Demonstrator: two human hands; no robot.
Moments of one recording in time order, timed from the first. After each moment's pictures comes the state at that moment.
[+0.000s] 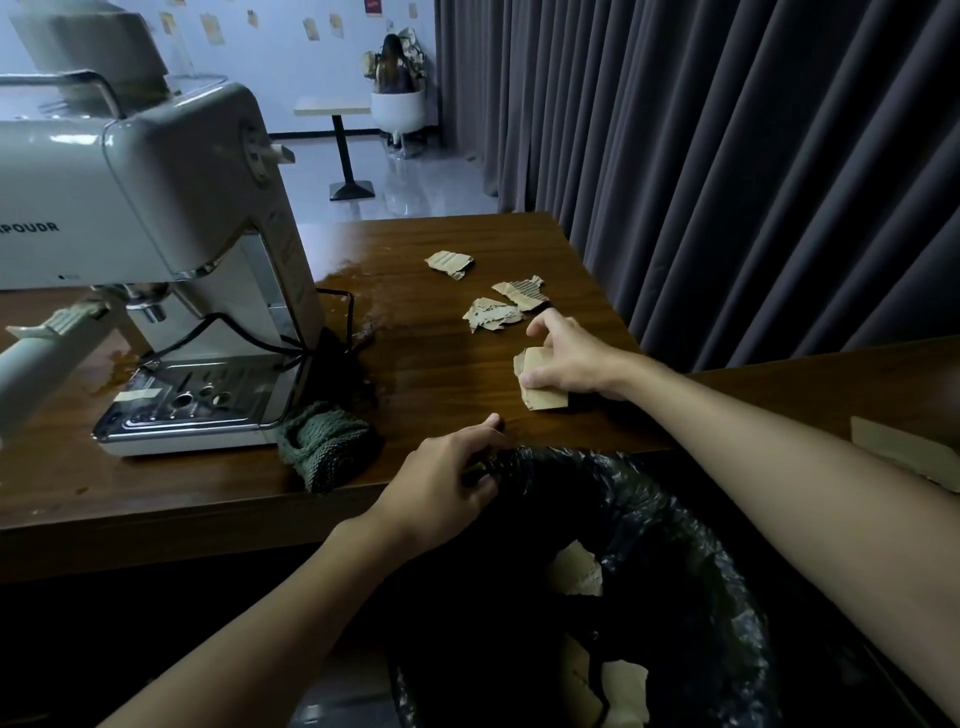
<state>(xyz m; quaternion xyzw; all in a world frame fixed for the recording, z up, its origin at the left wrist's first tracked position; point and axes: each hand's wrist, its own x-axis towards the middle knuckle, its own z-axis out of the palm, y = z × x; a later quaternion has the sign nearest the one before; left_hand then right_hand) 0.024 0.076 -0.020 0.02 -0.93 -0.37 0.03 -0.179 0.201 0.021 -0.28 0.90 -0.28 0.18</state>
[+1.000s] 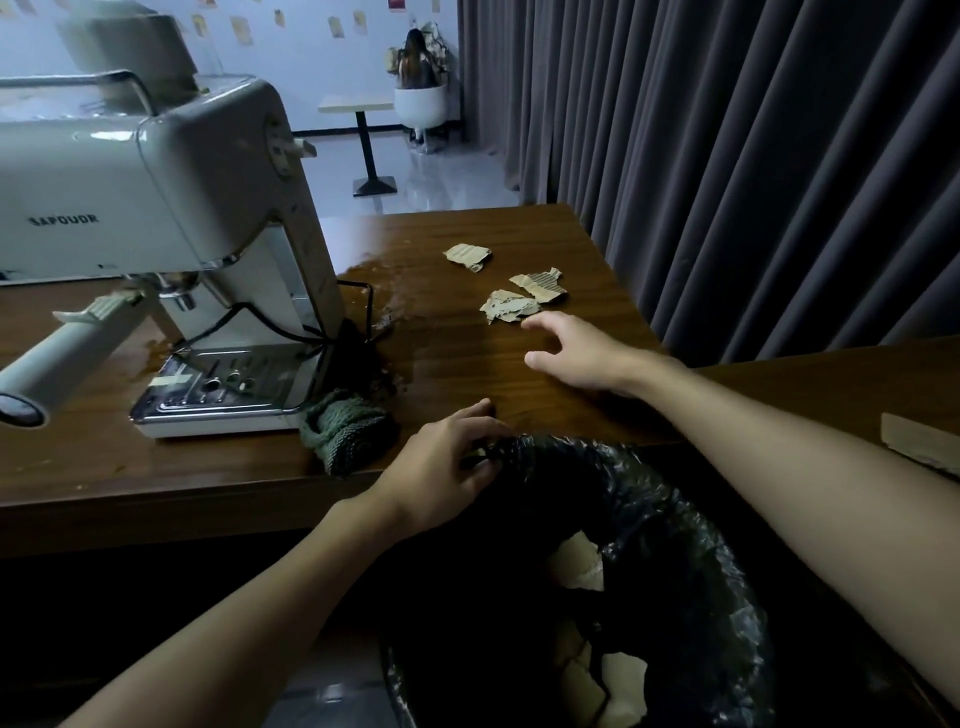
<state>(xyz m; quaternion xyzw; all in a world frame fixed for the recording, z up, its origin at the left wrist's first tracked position) 0.030 0.070 -0.015 0.02 -0.94 -0.34 0.05 -0.168 0.199 0.022 -0.34 0.88 -0.28 0.16</state>
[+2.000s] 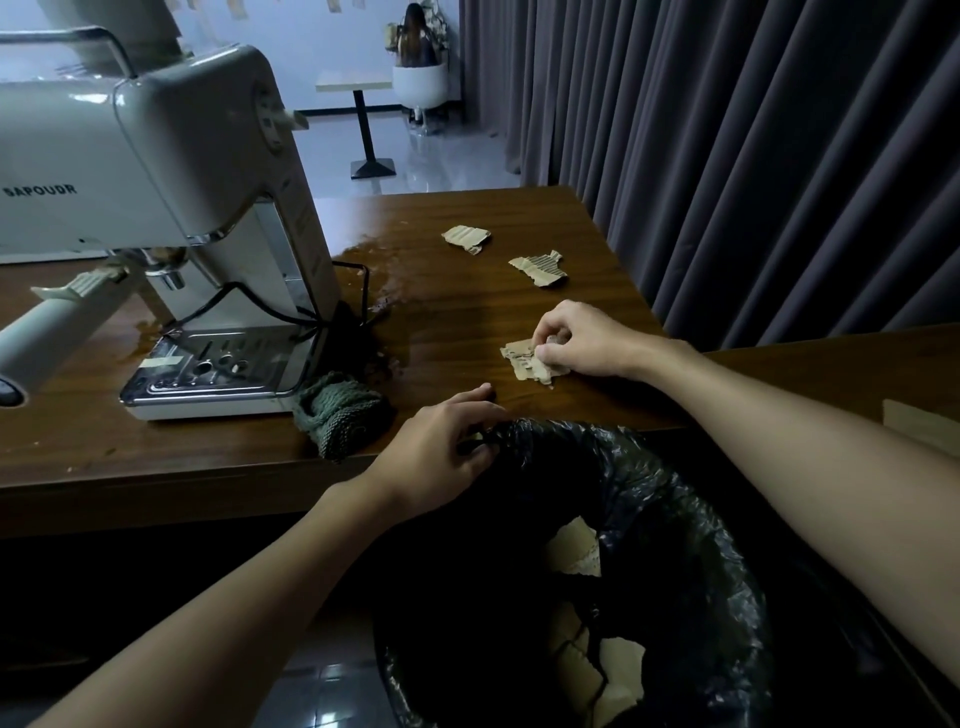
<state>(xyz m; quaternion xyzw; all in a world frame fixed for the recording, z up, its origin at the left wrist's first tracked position) 0.030 0.068 -0.014 0.02 -0.95 -0.32 0.04 -0.177 0.206 0.016 -0.37 0.89 -0.23 0.15</state>
